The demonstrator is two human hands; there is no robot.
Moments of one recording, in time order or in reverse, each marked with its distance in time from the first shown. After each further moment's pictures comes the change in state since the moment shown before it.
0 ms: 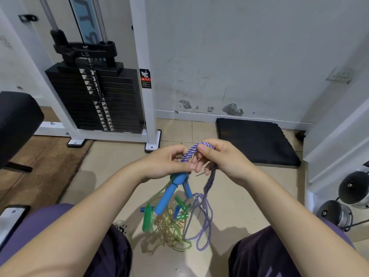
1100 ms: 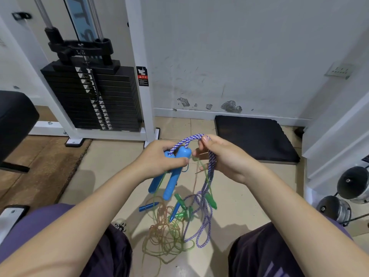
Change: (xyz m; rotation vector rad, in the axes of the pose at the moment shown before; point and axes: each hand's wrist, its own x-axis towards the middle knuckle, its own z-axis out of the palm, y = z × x) left_hand -0.005 0.003 0.005 0.148 0.315 -0.017; right_hand 0.001 0.002 -0.005 0.212 0.085 0.204
